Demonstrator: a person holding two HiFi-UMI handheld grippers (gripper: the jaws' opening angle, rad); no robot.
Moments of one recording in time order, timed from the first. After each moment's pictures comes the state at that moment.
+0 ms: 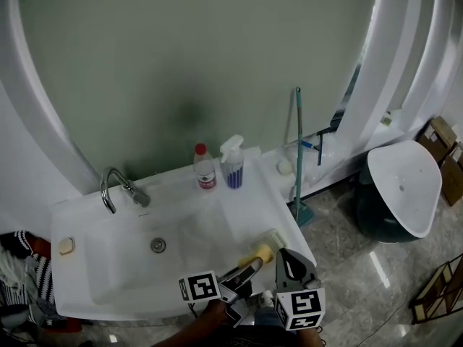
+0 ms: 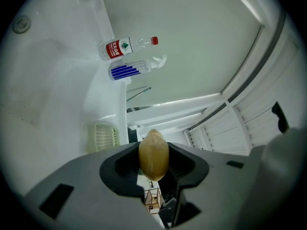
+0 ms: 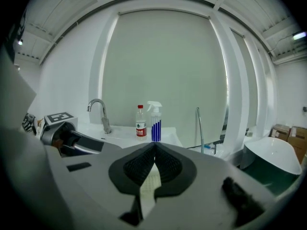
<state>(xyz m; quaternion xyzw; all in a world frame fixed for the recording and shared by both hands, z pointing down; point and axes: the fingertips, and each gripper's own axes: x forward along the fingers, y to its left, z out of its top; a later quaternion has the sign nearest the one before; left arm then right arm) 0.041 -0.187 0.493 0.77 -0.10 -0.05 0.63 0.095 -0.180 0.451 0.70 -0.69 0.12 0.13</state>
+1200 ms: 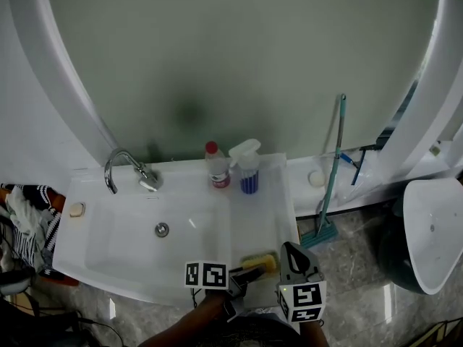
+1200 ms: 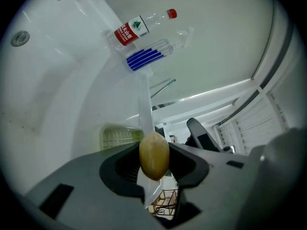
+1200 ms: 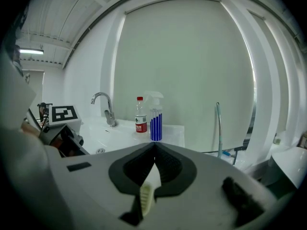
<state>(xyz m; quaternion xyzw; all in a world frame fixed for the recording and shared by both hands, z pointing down) 0.101 -0.220 0.567 0.74 -0.22 0.07 0.63 0.159 -0.260 0.490 0.59 -0.79 0.11 0.16</state>
